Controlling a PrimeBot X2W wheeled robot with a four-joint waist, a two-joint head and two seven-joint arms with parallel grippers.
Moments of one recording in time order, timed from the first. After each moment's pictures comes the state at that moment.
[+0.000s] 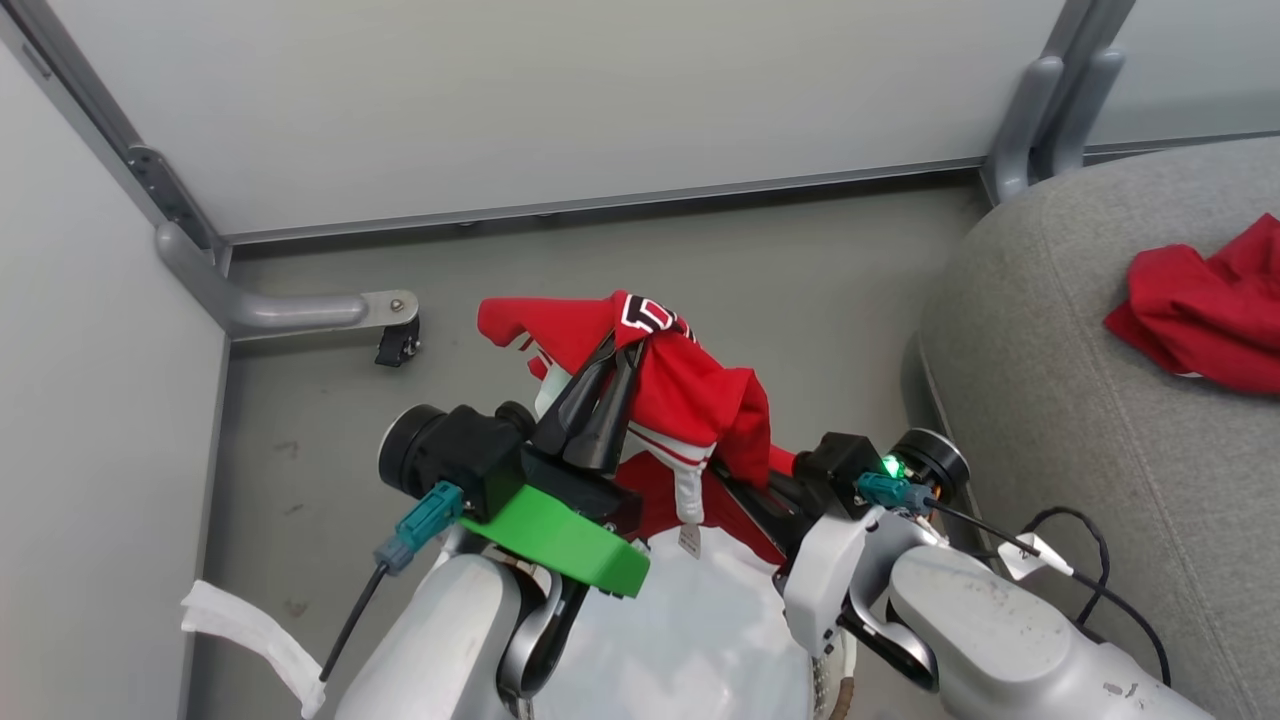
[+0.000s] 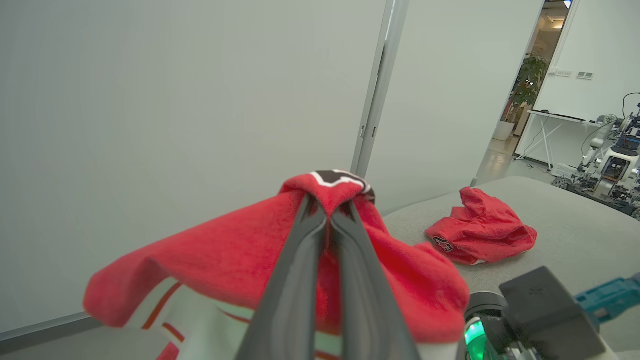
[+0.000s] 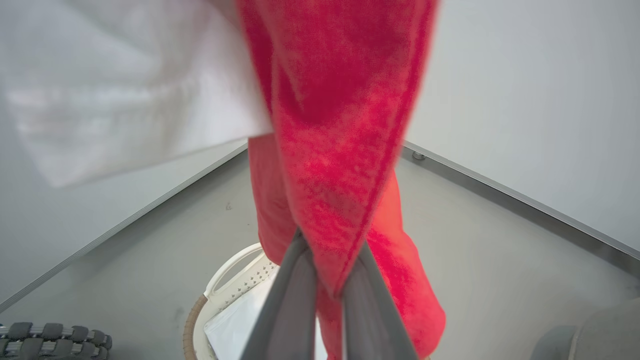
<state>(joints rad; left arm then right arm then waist) -0.36 0.05 -0.54 0.18 -0.41 -0.13 -0.26 -0.61 -0.20 0.92 0.62 0.51 0.13 -0.26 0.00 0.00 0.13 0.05</state>
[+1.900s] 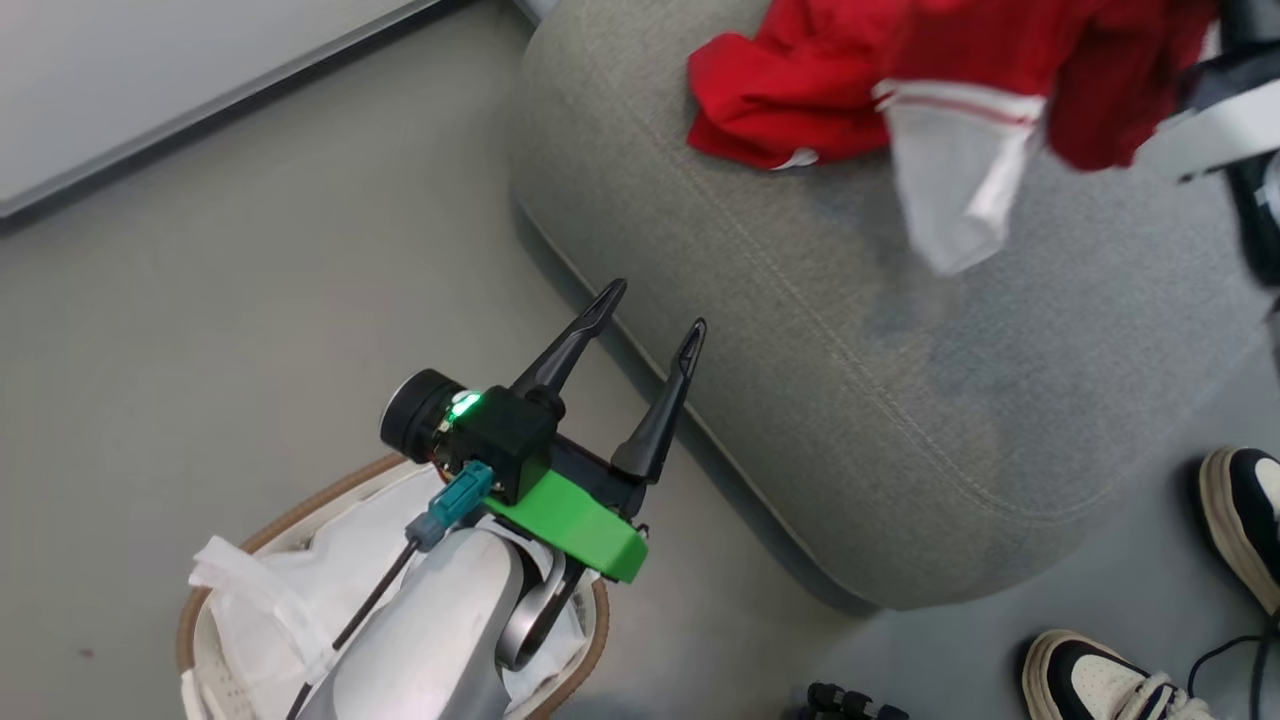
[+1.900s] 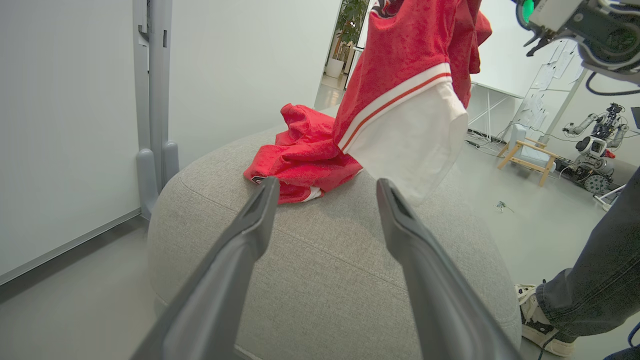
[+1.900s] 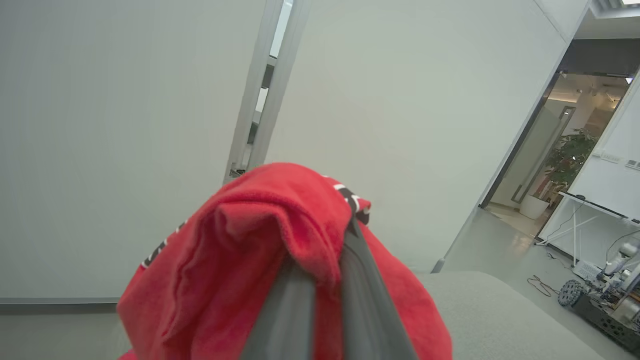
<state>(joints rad) -0.44 0.10 -0.61 0.24 -0.35 -0.13 -0.26 -0.86 -0.39 0.13 0.37 0.30 0.13 -0.26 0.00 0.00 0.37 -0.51</state>
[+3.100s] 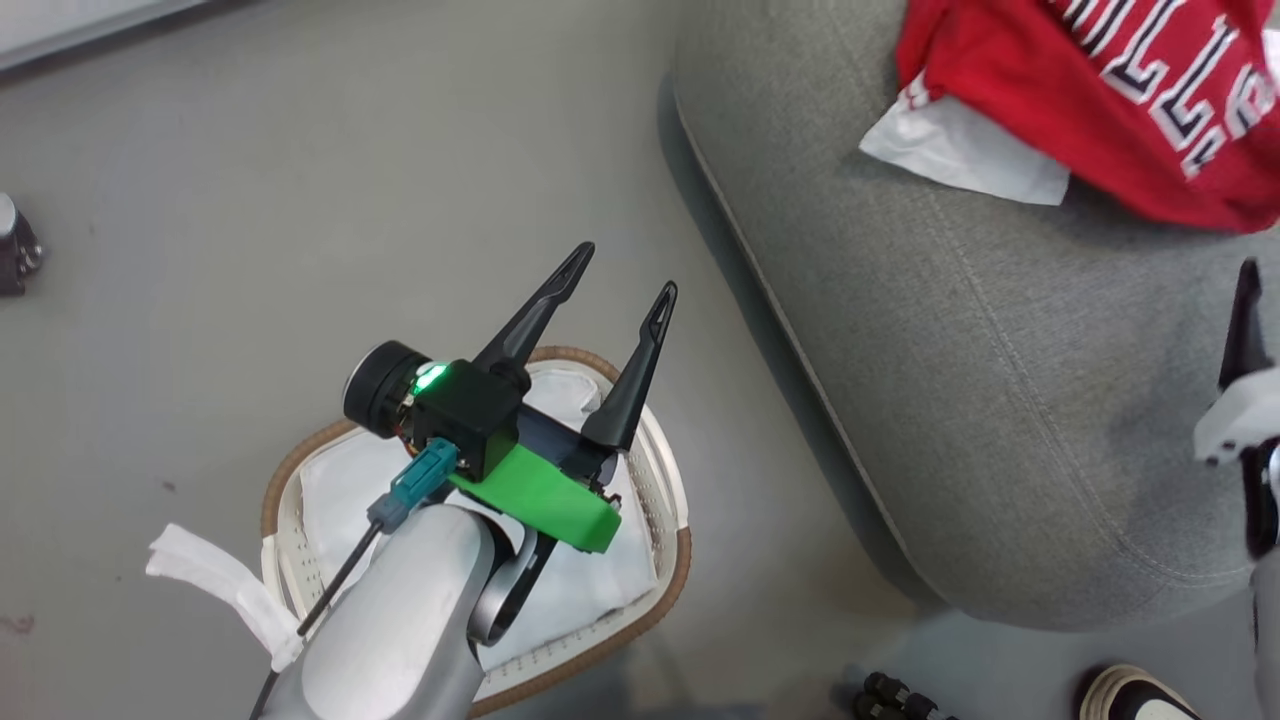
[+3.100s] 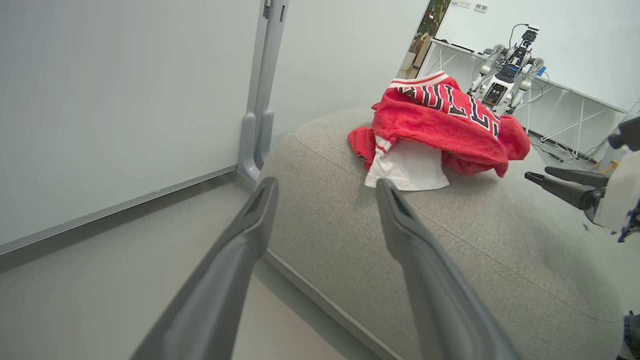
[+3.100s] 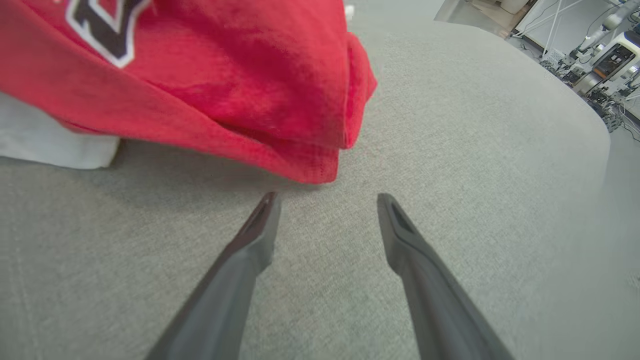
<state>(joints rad) -0.48 0.13 -0.58 0.21 -0.35 -0.13 -0.26 -0.55 -0.23 -0.40 0.69 -0.02 0.13 -0.26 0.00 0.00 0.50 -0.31</state>
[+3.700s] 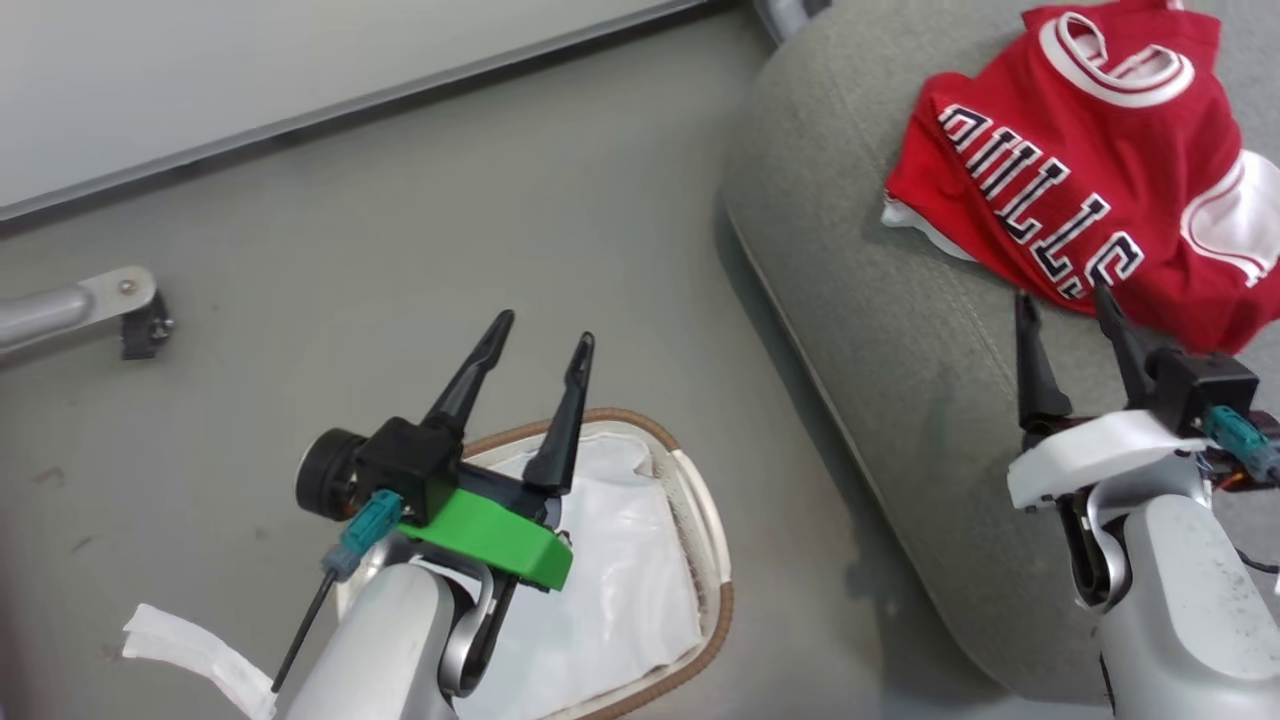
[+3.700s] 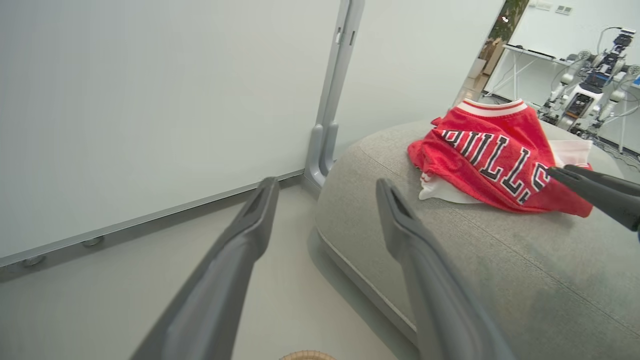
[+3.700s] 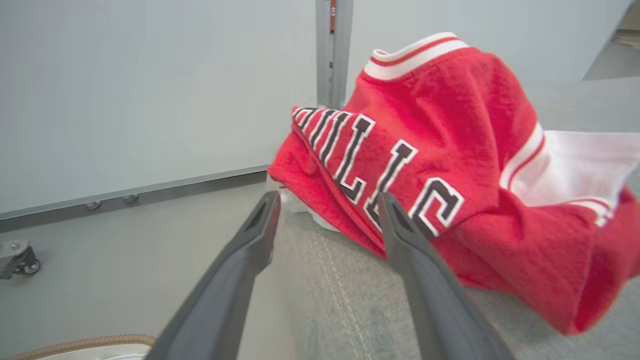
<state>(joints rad) -0.33 0.08 -0.42 0.25 -0.31 -0.13 -0.26 -0.38 -0.09 -0.10 0.41 0.14 0.13 -0.26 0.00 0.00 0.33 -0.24</state>
